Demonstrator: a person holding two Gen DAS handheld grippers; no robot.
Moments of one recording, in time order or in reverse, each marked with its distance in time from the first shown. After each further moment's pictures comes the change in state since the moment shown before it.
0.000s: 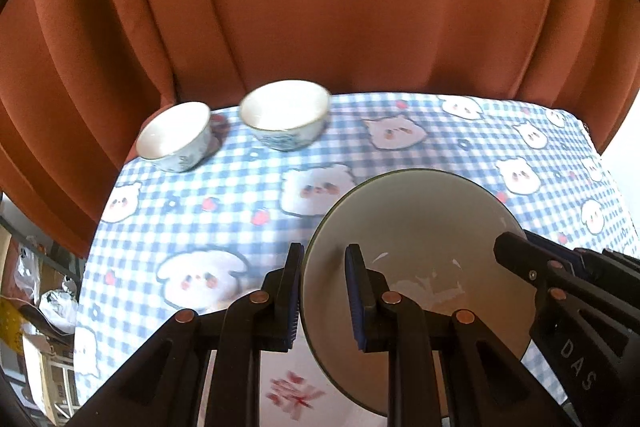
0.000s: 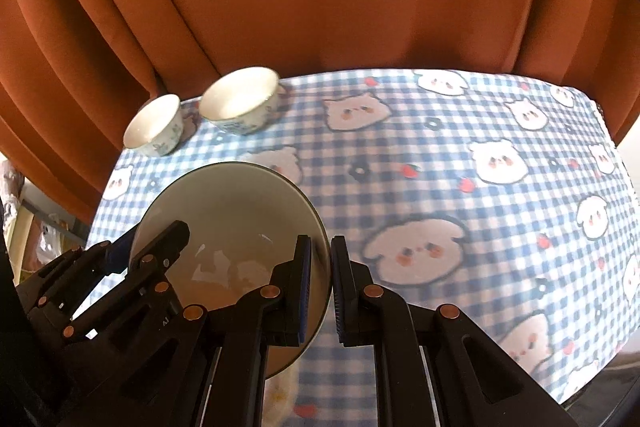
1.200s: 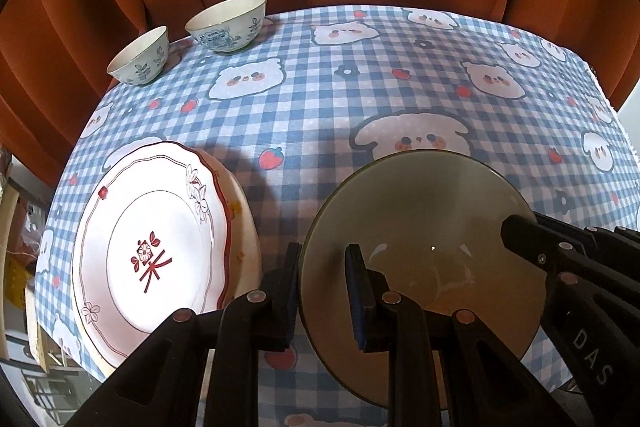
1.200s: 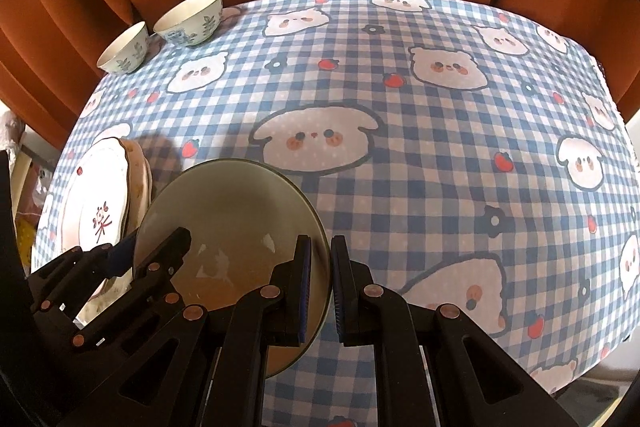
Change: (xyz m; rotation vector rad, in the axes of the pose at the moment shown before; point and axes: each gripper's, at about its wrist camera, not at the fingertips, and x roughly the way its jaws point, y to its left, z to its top) left arm 0.024 -0.110 -0.089 -0.033 0.158 0.071; right arm 0.021 -0.112 -0.077 -0.079 0.157 0.029
